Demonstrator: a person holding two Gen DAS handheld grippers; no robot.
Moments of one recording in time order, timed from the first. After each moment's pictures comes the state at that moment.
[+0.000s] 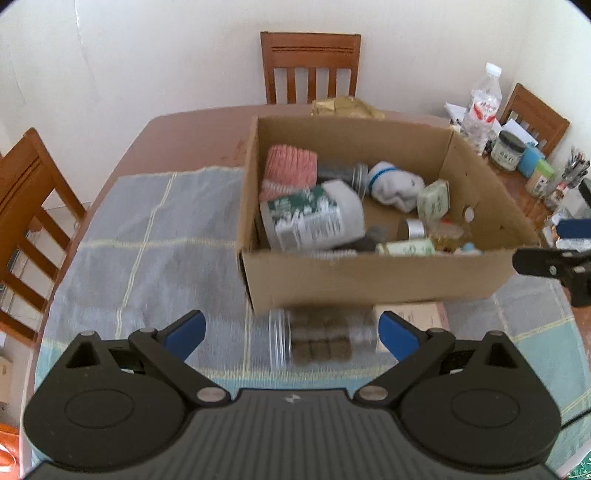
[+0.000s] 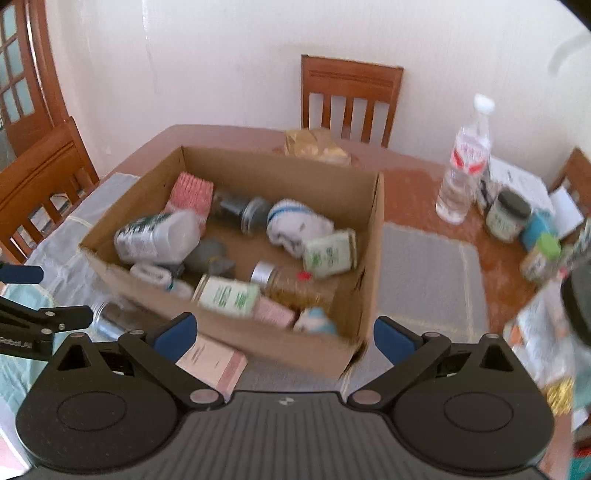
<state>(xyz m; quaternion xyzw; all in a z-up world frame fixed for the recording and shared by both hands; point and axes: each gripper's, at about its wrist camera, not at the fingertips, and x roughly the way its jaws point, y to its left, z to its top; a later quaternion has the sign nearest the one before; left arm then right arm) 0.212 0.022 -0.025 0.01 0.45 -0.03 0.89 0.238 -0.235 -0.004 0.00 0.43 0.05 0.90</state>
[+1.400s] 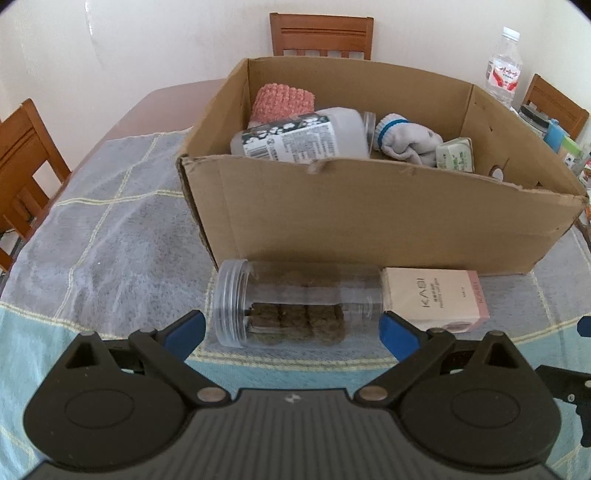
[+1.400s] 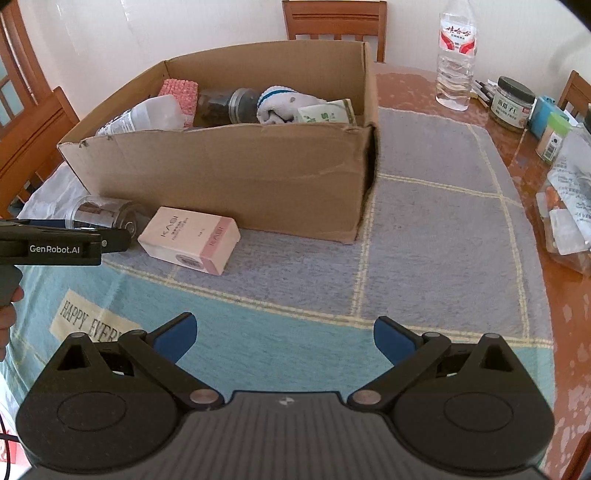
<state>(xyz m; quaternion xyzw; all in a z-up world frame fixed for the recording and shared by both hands) 0.224 0.002 -0.097 0.01 0.45 -0.01 0.89 0.197 -0.240 -0.092 0.04 0.48 0.05 0.88</state>
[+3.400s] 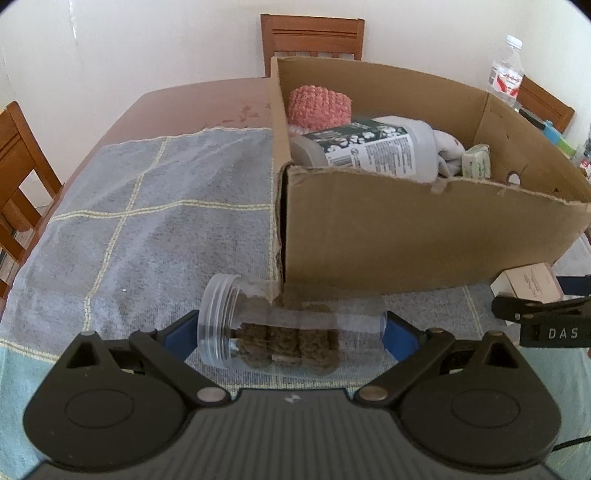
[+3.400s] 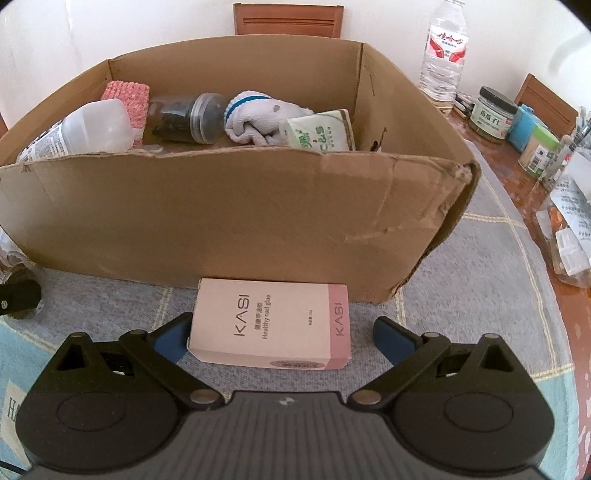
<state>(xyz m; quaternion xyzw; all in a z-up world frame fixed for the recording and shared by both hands) 0.241 0.056 -0.104 0.01 0.45 -0.04 0.89 0.254 -0.205 -0.129 0.02 0.46 -0.06 0.89</state>
